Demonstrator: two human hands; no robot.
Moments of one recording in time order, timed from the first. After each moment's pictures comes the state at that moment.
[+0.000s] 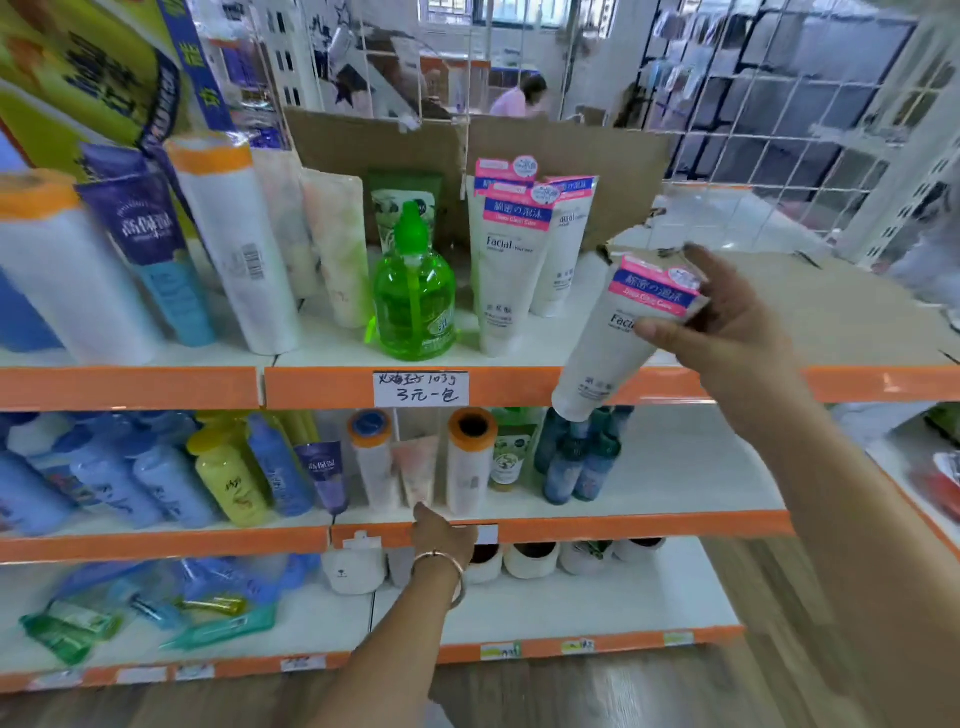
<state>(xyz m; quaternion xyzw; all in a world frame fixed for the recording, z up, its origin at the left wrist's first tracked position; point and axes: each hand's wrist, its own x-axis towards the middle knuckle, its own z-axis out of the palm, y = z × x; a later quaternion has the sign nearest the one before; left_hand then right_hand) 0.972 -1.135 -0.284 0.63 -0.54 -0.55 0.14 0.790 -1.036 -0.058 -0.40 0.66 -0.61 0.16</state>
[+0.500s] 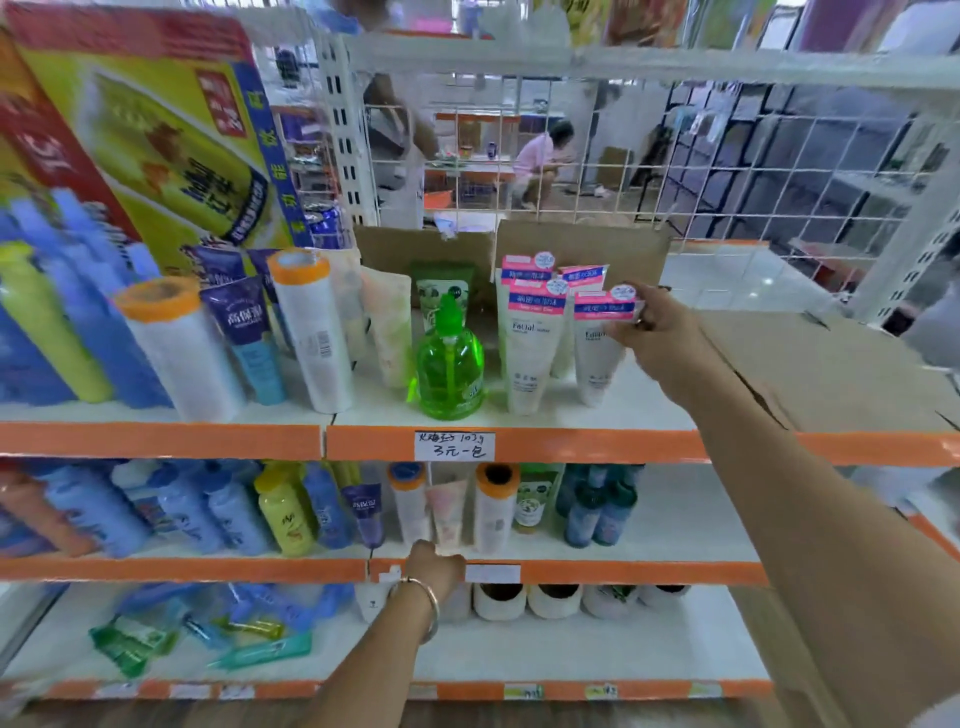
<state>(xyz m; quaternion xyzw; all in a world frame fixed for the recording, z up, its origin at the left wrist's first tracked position) 1.024 -1.141 -0.213 0.61 -0.54 -0.56 0.13 0.769 -1.114 -0.019 -0.42 0.69 -0.56 0.17</state>
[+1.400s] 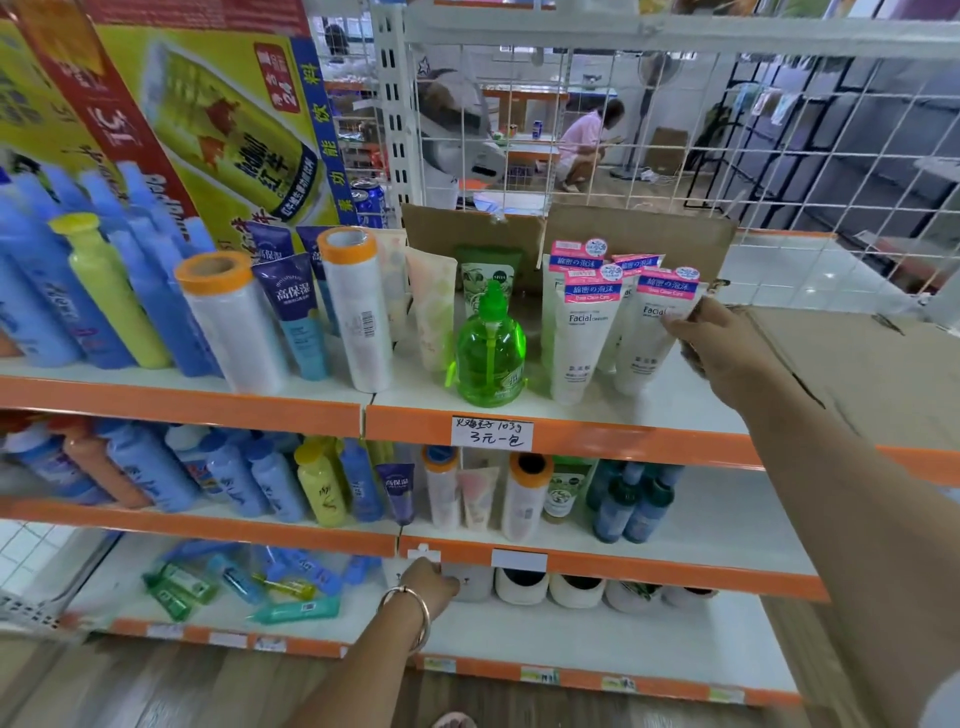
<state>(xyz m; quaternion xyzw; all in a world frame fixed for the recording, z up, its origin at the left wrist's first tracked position) 1.070 -1.142 -0.233 0.61 -0.59 -0.52 0.01 0.746 -1.129 -0.036 -0.34 0.70 -0.56 0.29</state>
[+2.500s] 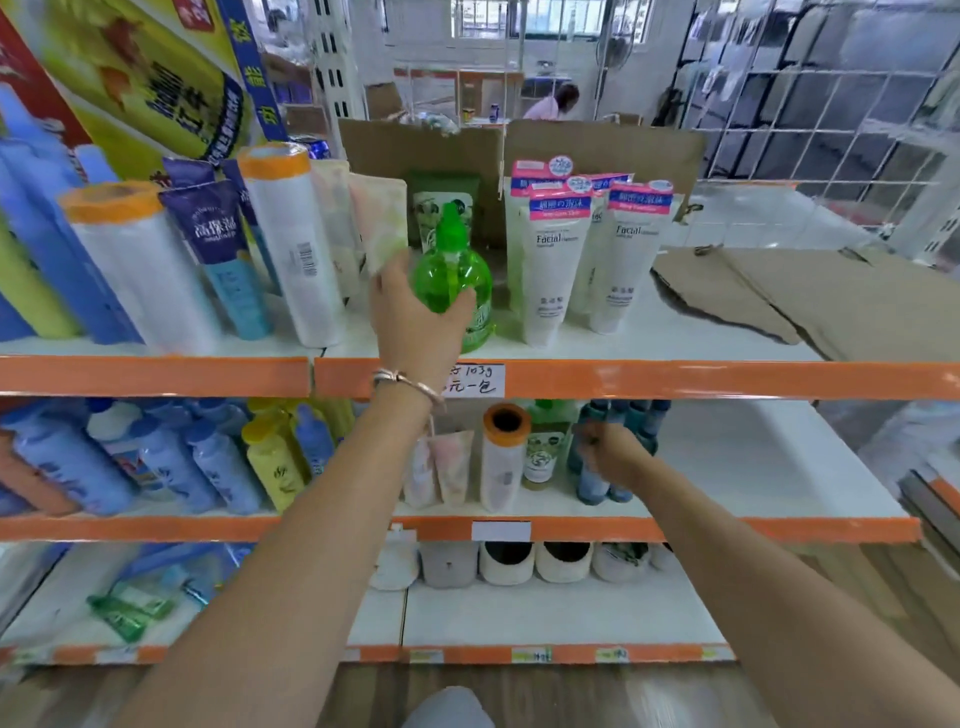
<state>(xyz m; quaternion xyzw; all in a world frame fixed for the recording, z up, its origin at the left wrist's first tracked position) 0.992 -1.200 -0.084 0.45 -0.66 -0.36 0.49 0.805 -1.105 -0.225 -0.40 0.86 -0.18 0.27</state>
